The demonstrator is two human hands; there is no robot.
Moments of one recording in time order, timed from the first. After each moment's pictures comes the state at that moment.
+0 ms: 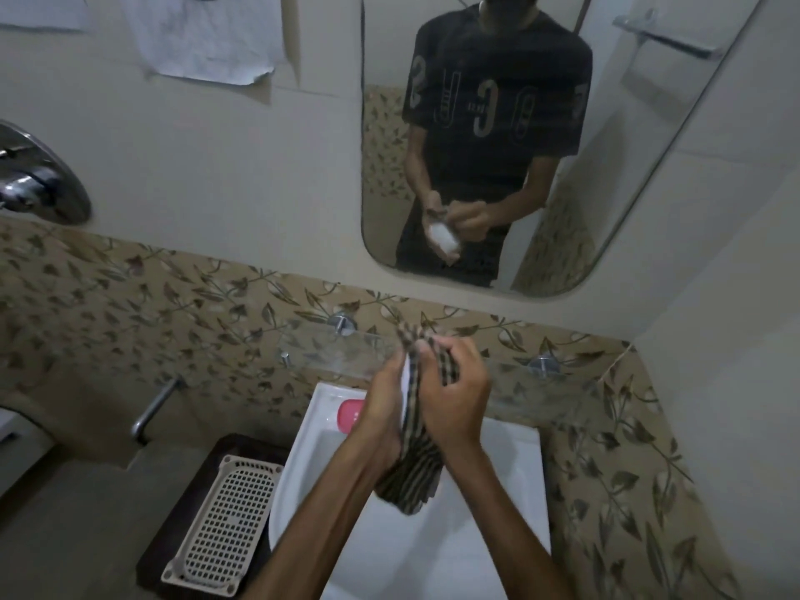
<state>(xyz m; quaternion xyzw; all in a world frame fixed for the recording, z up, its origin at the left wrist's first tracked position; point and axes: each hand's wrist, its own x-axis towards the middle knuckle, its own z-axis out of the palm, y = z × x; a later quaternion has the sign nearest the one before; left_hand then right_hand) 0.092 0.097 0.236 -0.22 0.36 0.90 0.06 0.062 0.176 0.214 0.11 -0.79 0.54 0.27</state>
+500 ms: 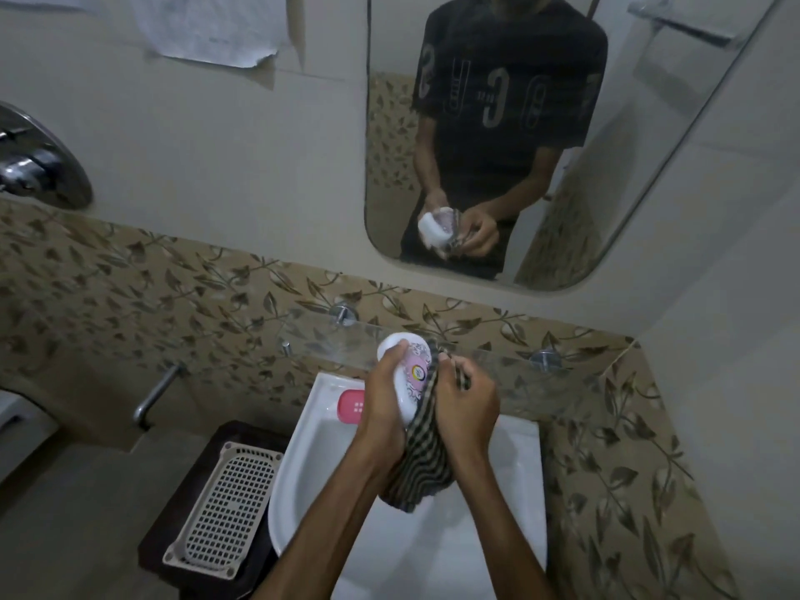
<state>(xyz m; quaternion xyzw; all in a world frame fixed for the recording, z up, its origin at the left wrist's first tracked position) 0.088 0.101 0.216 -0.28 0.31 0.91 0.02 0.066 0.190 0.187 -0.07 -0.83 0.54 0.14</state>
